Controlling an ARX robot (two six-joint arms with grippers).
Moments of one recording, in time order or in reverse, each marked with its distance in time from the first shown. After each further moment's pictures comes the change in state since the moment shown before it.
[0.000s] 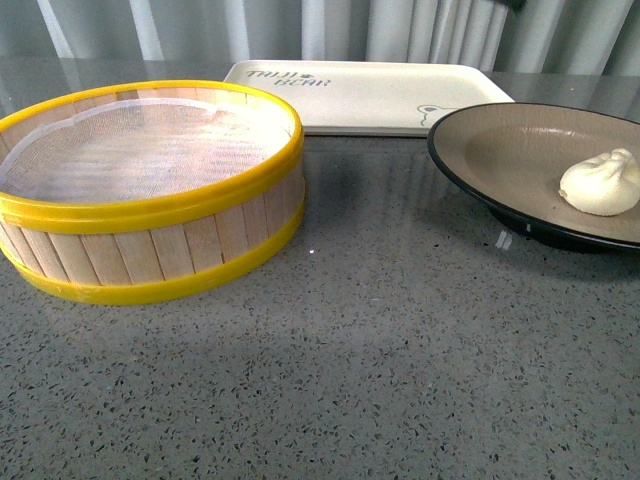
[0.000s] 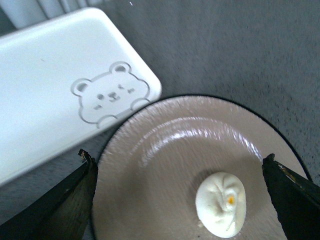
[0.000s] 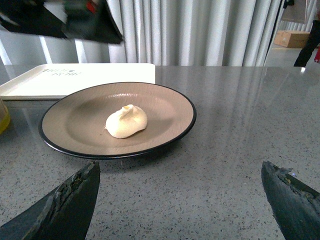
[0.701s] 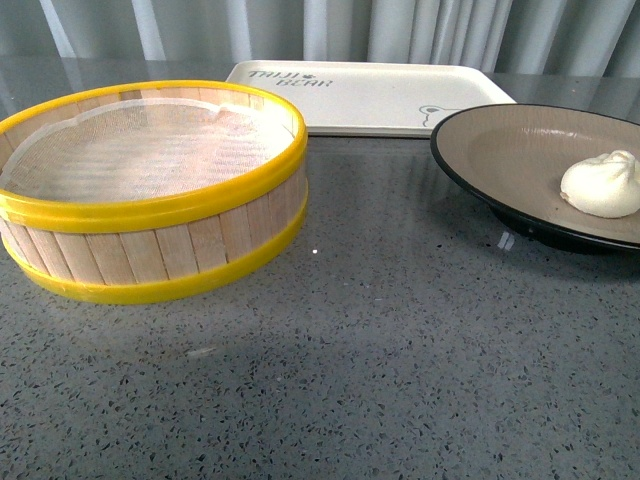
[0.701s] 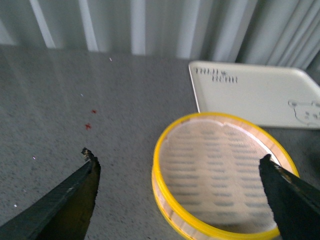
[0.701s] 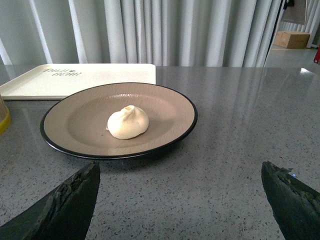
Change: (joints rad) left arm 0.726 -1.262 -1.104 0.156 0.194 0.045; right arm 0.000 0.000 0.000 0.000 0.000 0.000
